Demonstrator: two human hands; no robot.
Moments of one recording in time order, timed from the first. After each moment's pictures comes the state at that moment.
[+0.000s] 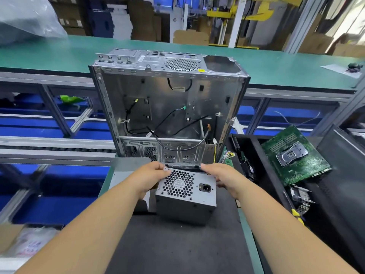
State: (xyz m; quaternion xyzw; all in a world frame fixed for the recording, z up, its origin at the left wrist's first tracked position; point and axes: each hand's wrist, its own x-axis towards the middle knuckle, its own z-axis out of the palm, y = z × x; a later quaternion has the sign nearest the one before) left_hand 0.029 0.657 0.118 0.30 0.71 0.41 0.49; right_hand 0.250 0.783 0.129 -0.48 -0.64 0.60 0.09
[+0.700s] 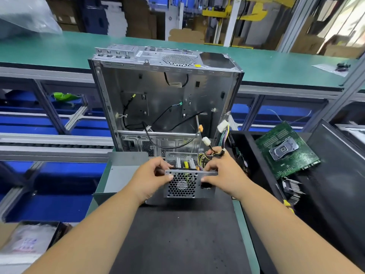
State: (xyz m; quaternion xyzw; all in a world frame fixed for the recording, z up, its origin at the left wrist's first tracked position) left_hand 0.049 0.631 0.109 0.45 0.66 0.48 0.35; right_hand 0.271 0.756 0.152 -0.37 -0.88 0.26 0.13
